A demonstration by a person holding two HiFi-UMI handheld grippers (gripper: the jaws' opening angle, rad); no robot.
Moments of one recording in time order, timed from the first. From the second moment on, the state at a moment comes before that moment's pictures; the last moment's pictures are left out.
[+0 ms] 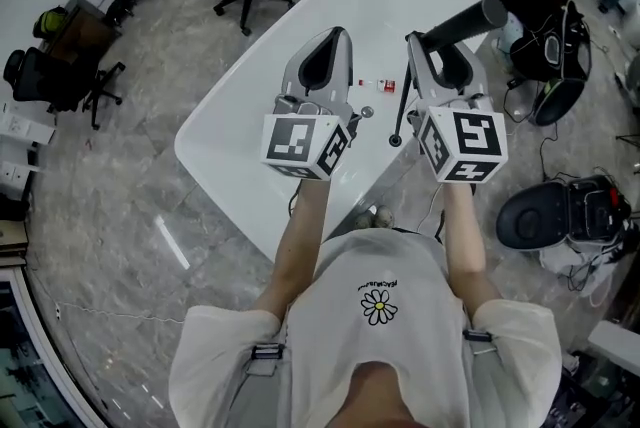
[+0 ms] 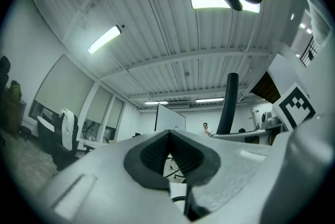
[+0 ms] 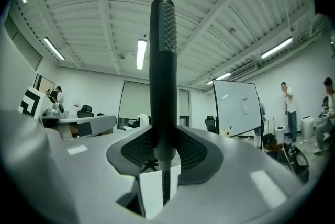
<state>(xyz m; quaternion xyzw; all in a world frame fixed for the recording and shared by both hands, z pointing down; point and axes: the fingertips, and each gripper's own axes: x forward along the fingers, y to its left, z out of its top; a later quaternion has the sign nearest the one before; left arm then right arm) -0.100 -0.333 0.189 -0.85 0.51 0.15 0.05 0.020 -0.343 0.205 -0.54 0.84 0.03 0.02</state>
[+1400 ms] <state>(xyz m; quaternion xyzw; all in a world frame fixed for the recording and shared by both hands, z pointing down) -0.078 -0.317 0.166 -0.84 0.52 0.10 0.09 0.035 -0.312 0.170 -0.52 0.85 0.06 0.05</state>
